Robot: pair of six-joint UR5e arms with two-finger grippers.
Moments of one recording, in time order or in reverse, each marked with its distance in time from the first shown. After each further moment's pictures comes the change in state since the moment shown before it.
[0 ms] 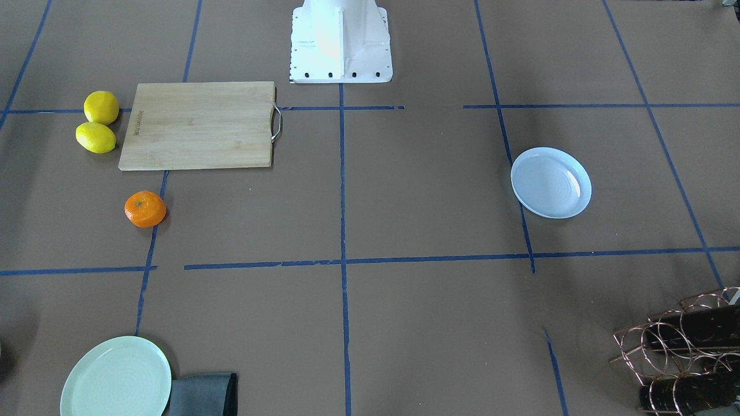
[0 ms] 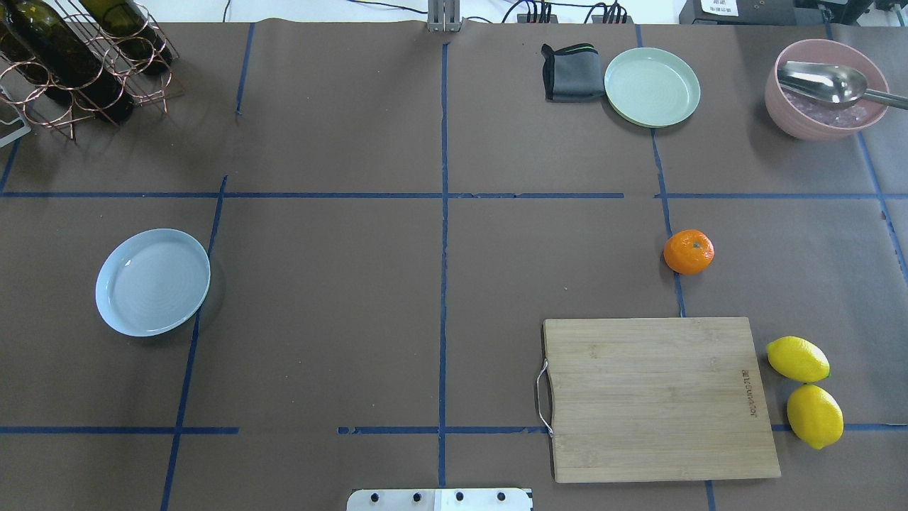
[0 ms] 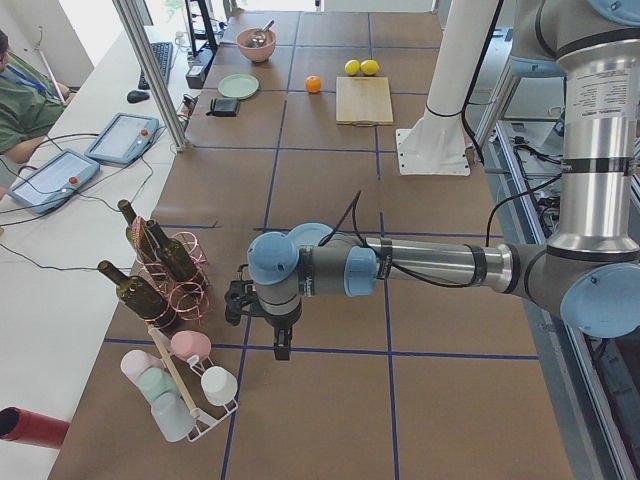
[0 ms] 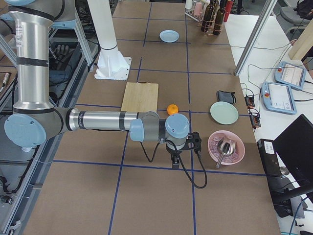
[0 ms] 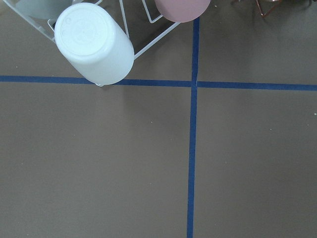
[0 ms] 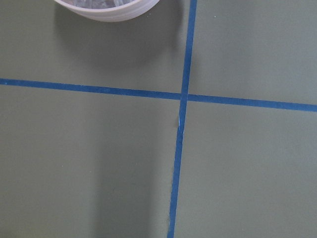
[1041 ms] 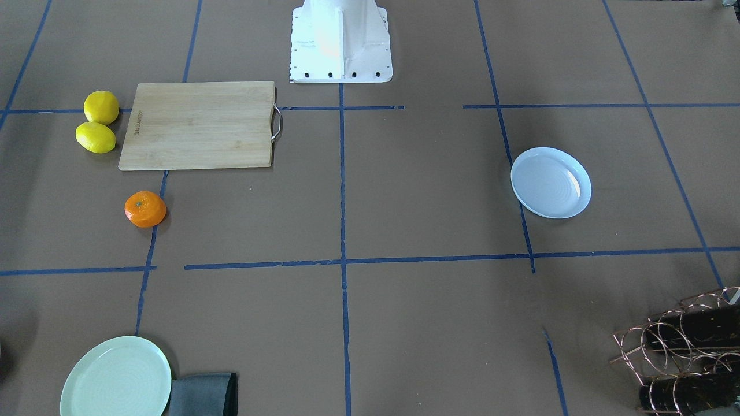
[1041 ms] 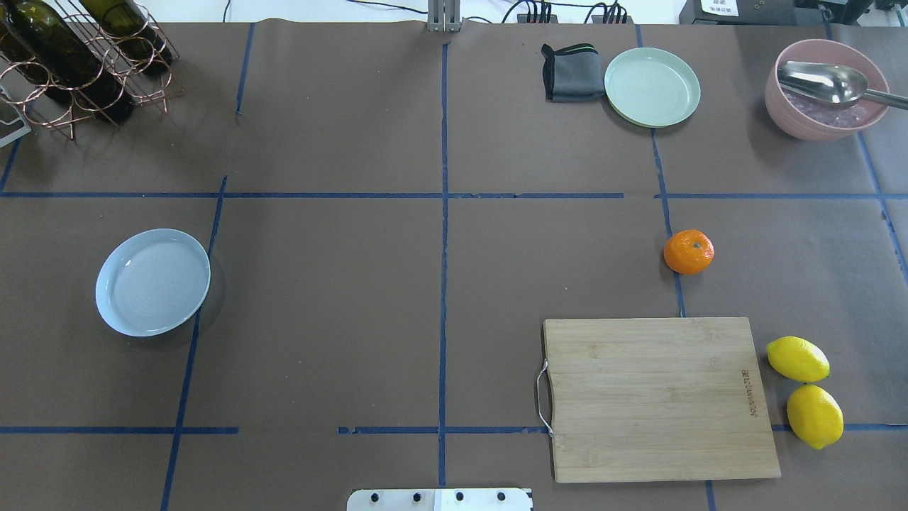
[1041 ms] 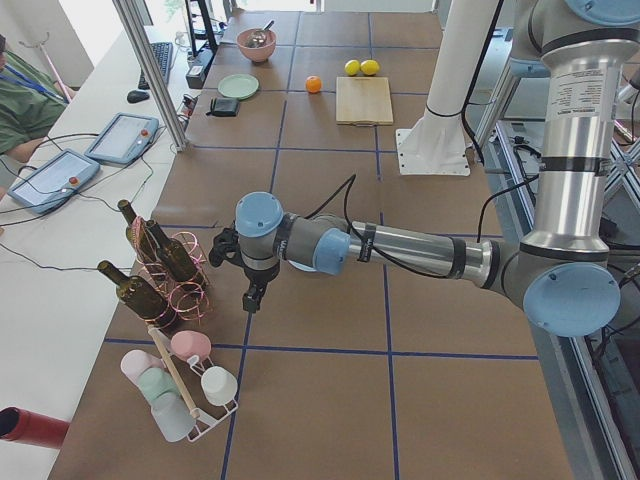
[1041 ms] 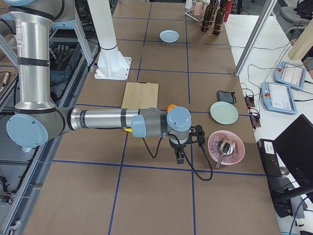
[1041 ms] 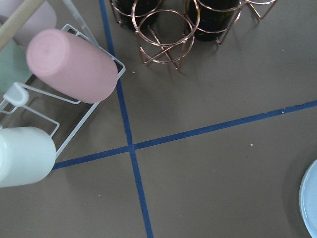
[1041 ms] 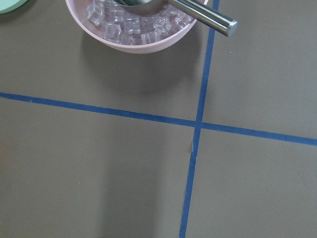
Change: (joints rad) left arm 0.141 -0.071 -0.005 -0.213 -0.033 0.004; right arm -0.014 0.053 0.024 0.023 0.002 0.000
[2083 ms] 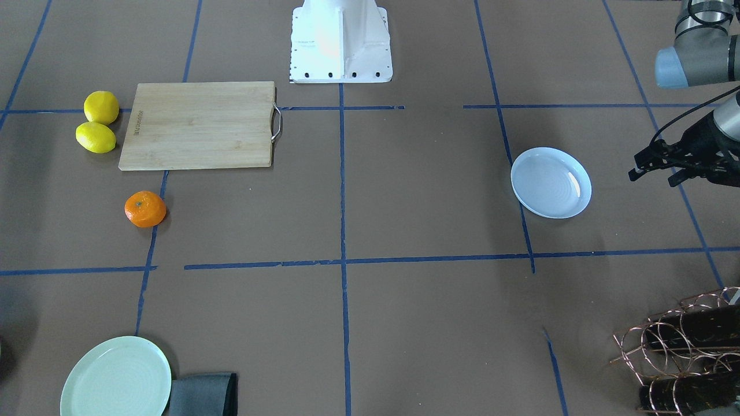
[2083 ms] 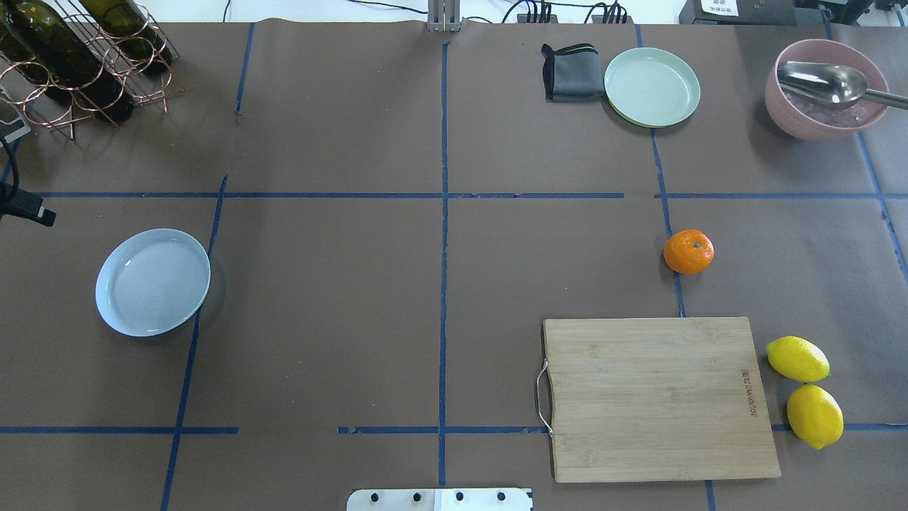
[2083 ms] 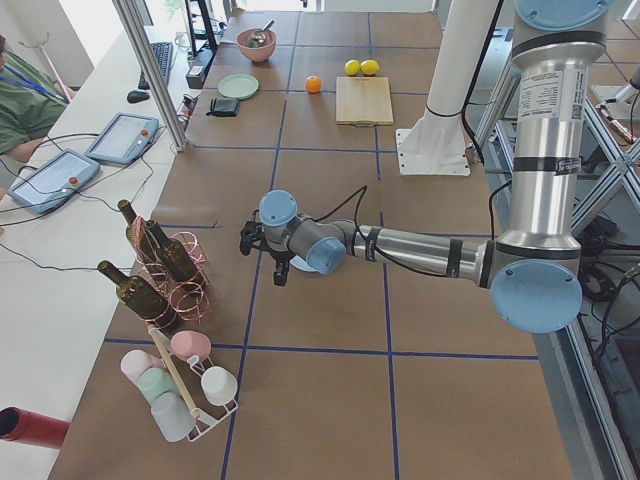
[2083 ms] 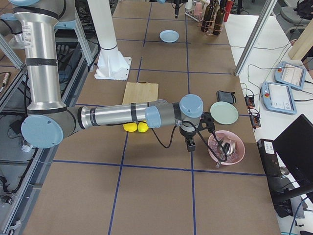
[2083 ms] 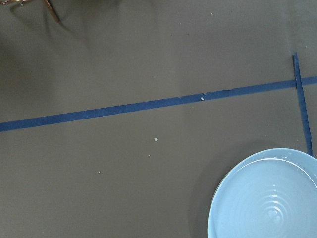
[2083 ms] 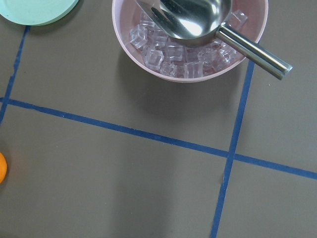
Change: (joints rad) left arm 0.322 0.030 0.037 -0.380 0.055 -0.660; right arm -0.052 0.053 -0.007 0.001 0.013 0.026
